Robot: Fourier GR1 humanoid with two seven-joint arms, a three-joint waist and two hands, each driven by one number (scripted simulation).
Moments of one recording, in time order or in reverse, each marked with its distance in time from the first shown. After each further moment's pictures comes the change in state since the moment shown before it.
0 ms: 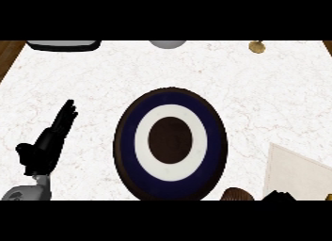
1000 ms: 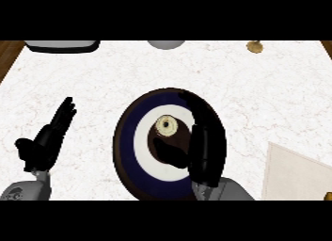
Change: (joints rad) left arm -0.030 -0.004 0.027 0.030 -0.003 -0.011 0.003; right arm -0.938 0.018 0.160 0.651 -0.019 -0.261 0.794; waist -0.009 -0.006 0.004
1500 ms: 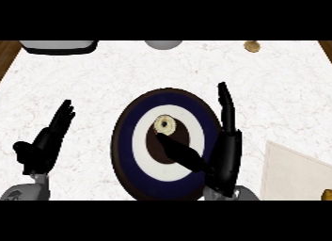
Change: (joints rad) left arm 0.018 -0.003 0.011 0.006 0.005 -0.008 -0.013; right arm 0.093 -0.010 -0.043 -0.100 -0.176 -0.295 -0.147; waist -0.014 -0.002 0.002
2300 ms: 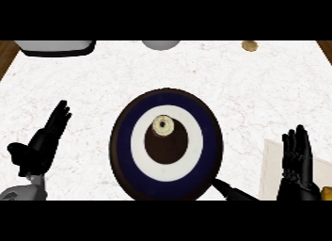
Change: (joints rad) left arm 0.010 0.006 0.019 -0.007 0.007 -0.004 0.002; right arm 0.417 -0.372 -0.016 -0.283 -0.748 -0.114 -0.697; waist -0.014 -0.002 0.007
